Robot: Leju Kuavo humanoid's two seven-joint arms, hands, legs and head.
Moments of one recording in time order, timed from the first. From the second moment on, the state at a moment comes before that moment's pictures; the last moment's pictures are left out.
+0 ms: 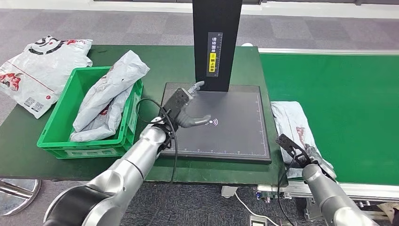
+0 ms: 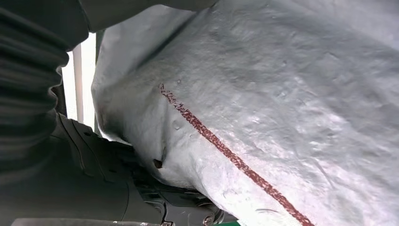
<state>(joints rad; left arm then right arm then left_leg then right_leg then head) -0.84 -0.32 0.05 -0.39 -0.38 -0.10 -0.46 -0.60 -0.17 0.20 -0.32 0.77 0.05 0.22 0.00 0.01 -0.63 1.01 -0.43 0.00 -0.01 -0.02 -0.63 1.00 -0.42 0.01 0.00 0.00</state>
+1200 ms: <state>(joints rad) -0.82 -0.29 -0.13 -0.41 -0.21 -0.04 -0.44 -0.63 -0.16 0.21 -0.31 0.80 0.05 0.21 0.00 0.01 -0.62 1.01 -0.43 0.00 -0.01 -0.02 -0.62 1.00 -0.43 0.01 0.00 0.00</state>
